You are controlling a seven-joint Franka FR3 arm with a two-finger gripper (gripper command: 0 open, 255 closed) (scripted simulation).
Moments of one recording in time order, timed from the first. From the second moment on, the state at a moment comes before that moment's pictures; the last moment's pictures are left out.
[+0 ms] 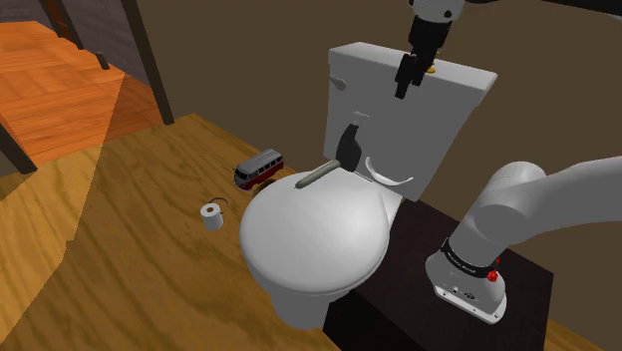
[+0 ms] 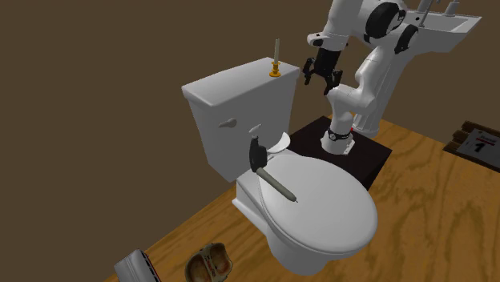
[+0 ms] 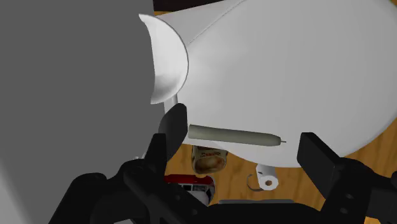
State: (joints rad) arm -0.02 -0.79 0.03 -2.26 -0.08 1.54 -0.05
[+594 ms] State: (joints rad) arm 0.00 -0.45 0.06 -2.13 -0.29 1.55 -0.26
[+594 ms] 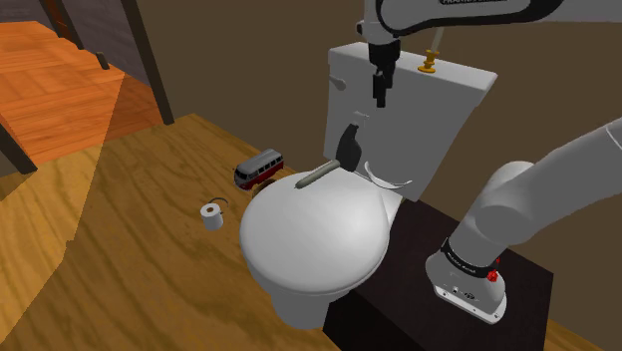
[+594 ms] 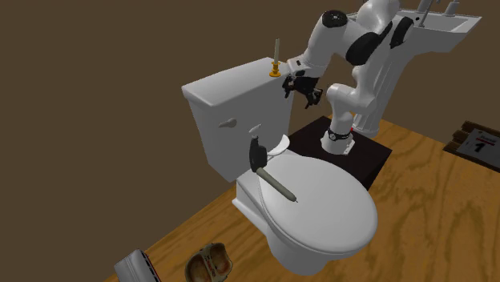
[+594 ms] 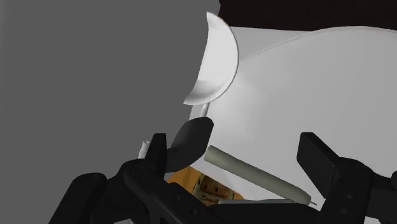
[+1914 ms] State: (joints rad) arm 0.05 0.25 0.13 -1.99 -0.97 1.62 -0.59
